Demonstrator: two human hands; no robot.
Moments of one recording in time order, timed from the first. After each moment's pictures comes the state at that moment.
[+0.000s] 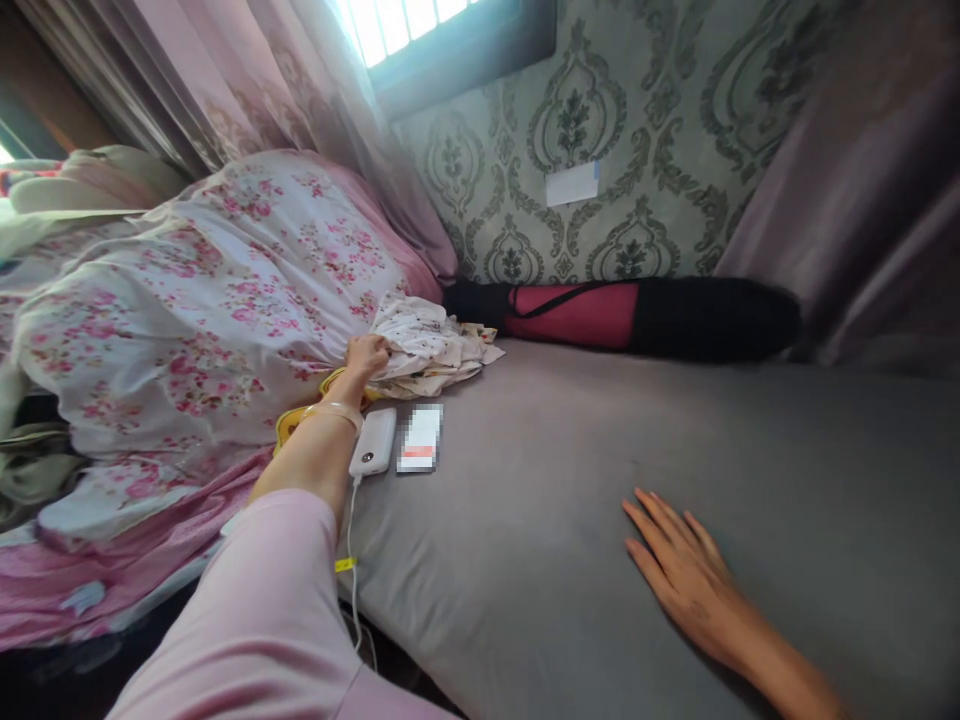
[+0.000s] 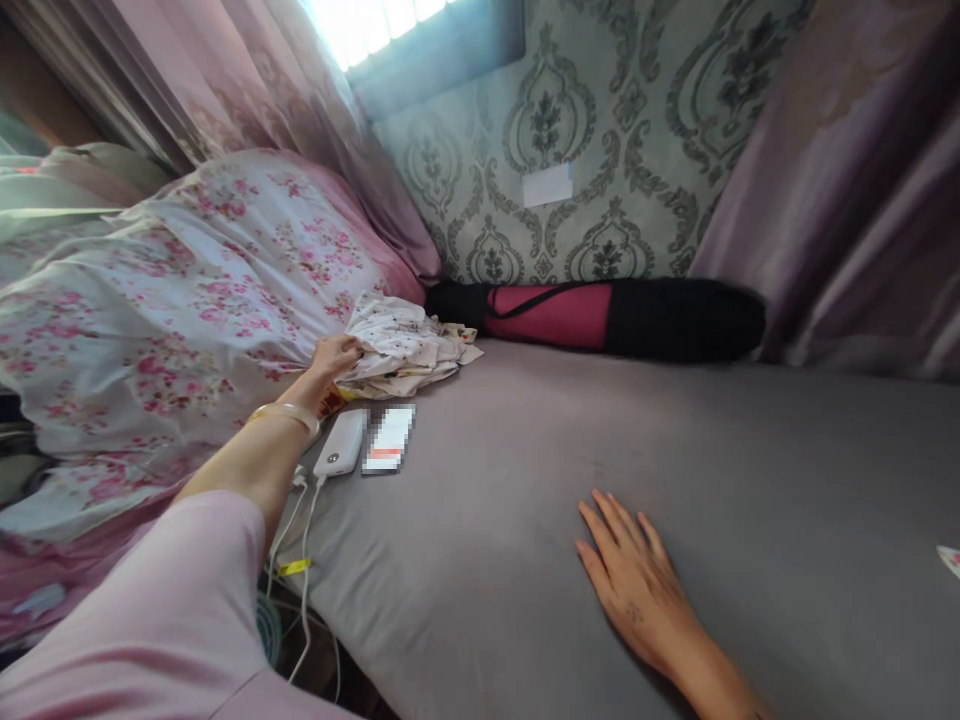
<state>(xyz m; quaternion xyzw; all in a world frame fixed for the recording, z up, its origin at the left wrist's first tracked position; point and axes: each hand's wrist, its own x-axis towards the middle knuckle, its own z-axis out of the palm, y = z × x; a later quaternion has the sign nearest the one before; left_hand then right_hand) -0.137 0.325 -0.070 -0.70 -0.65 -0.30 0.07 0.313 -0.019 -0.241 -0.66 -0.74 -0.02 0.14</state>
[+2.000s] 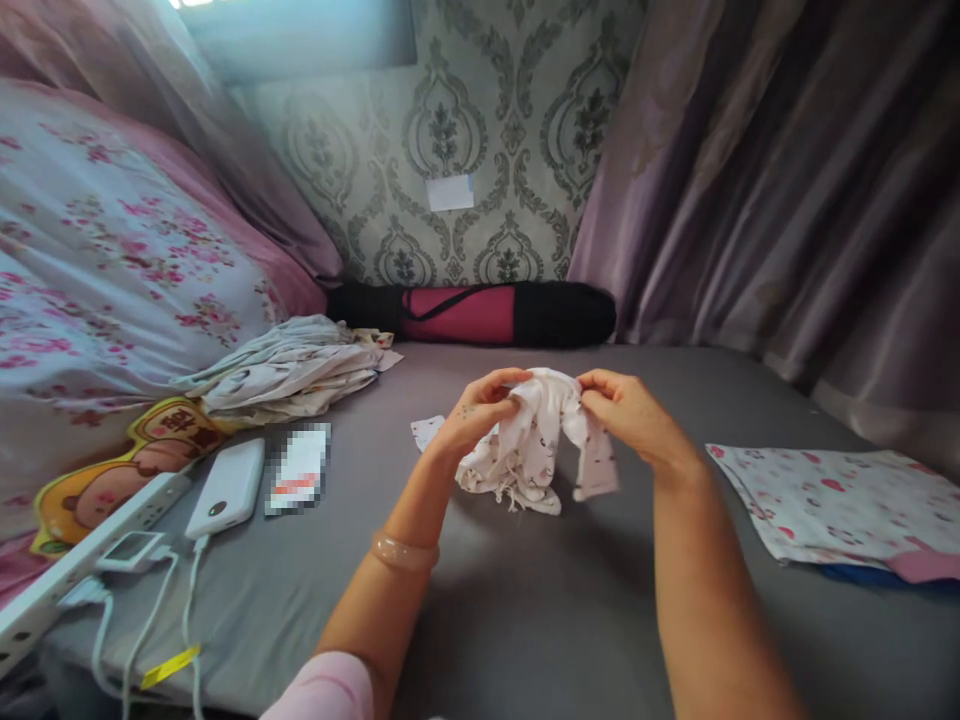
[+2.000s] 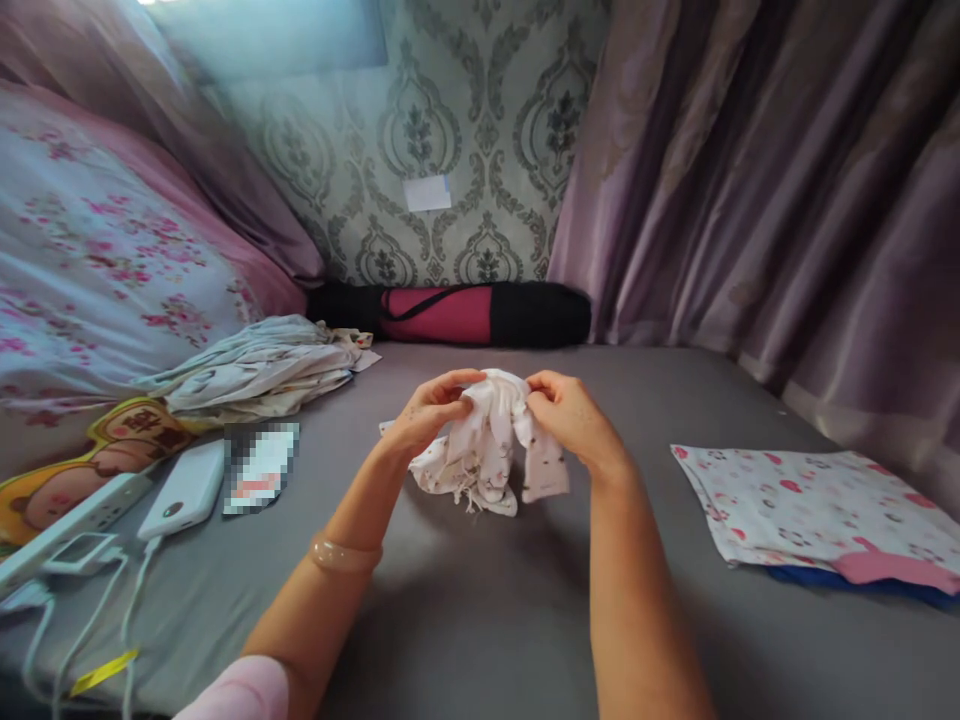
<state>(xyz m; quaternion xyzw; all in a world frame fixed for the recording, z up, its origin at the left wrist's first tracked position) 0.195 0.119 -0.096 -0.63 -0.17 -0.36 -0.67 0.372 0.011 -0.065 -0.64 -0.52 0.25 0.51</state>
